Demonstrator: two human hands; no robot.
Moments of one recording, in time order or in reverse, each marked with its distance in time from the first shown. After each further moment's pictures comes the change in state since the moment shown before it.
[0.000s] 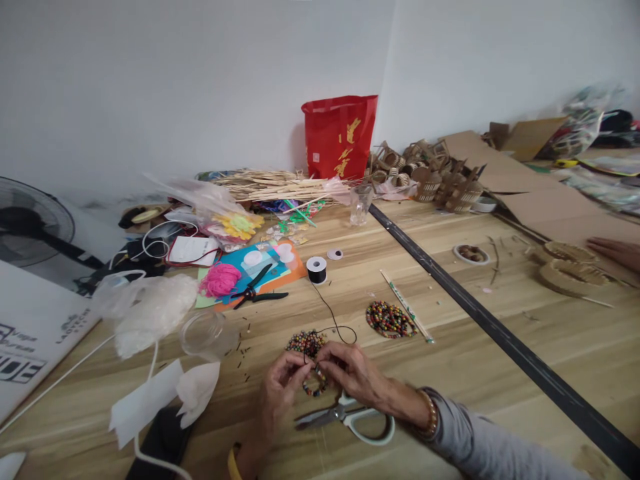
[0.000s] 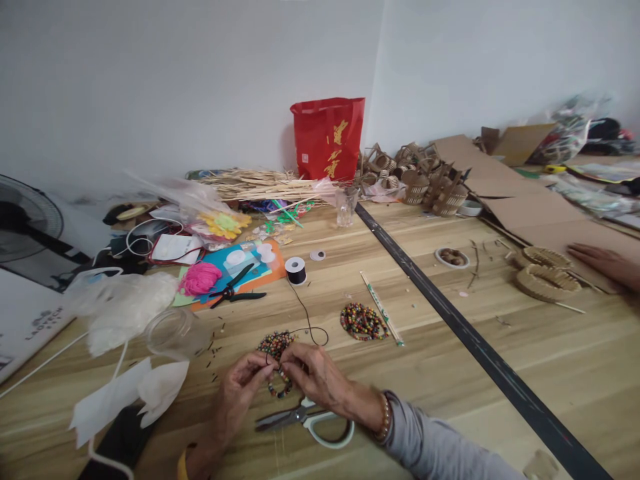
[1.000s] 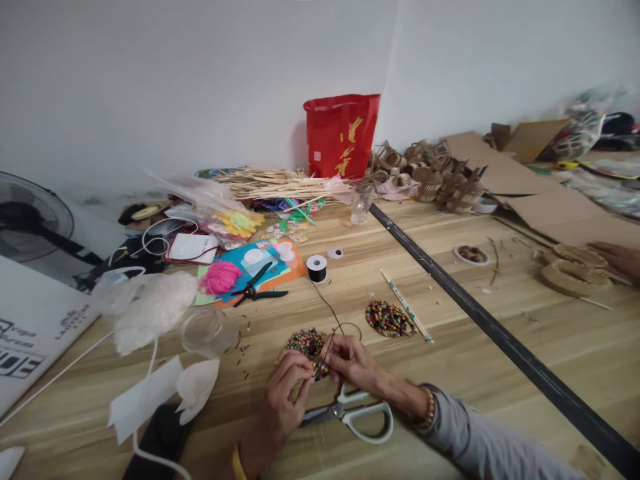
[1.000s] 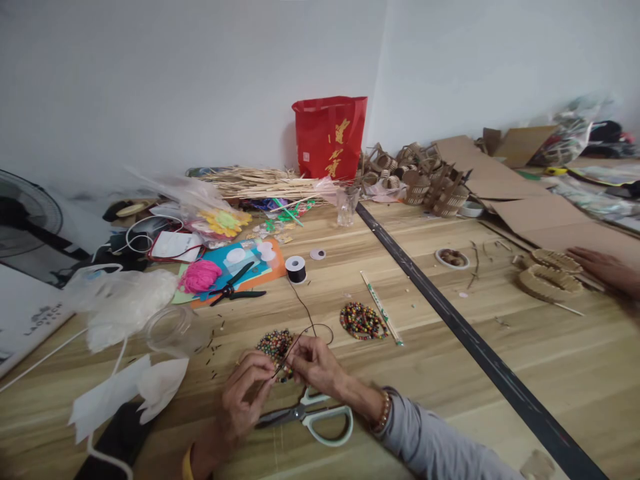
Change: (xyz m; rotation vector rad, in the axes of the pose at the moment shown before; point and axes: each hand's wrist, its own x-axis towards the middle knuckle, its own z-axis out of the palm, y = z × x) left_hand -0.001 0.013 -0.001 0.381 -0.075 0.689; right_hand 0.007 0.022 0.005 0.505 -0.023 0.312
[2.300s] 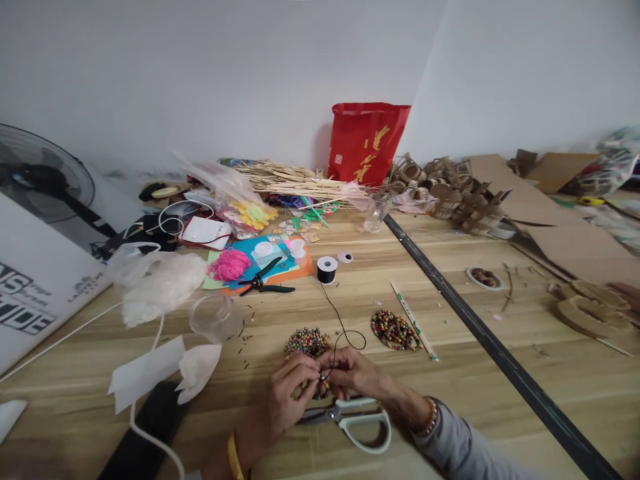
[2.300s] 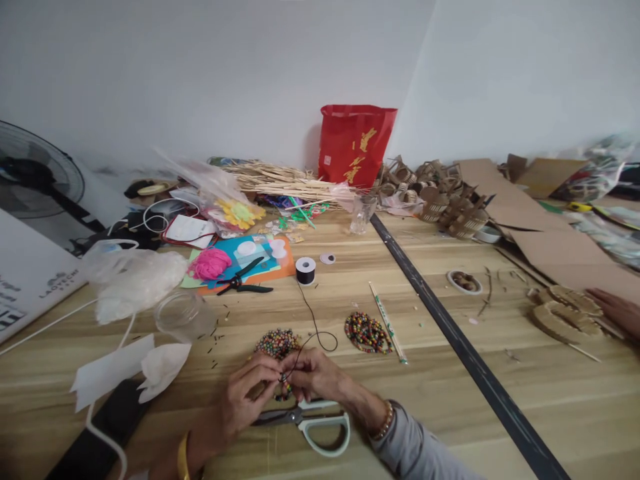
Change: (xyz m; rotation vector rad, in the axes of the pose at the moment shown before) left_hand -0.008 -0.001 0.002 -0.024 -0.017 -0.022; right_hand 0.000 -0.005 -0.004 -0.022 -0.314 0.157
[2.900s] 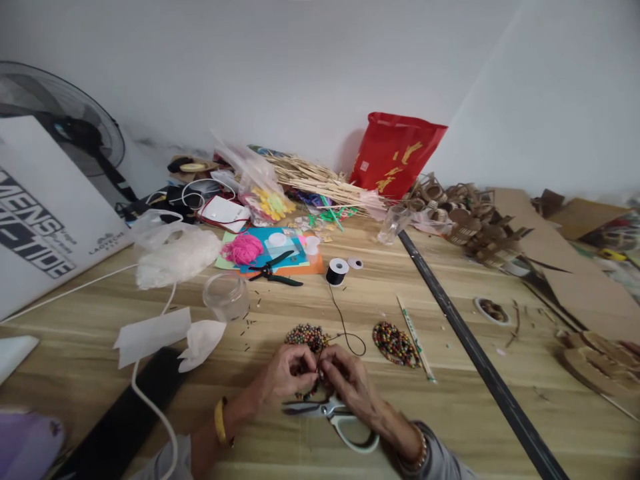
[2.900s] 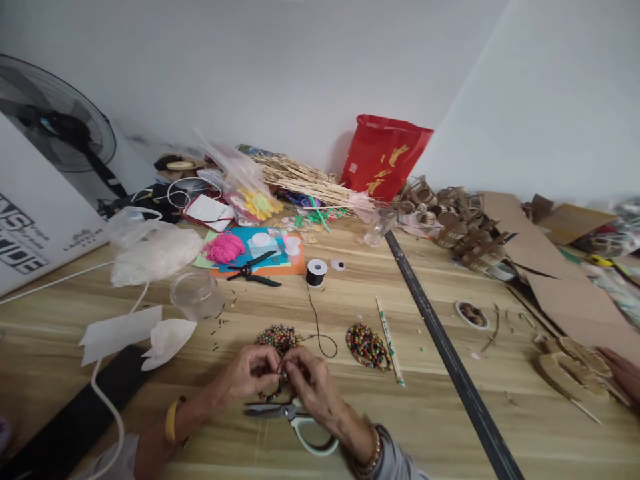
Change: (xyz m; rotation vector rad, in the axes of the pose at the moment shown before) left_hand -0.009 -0.019 -0.001 -0.543 -0.247 -0.761; right_hand -0.007 0.007 0.019 -0.407 0.311 -0.250
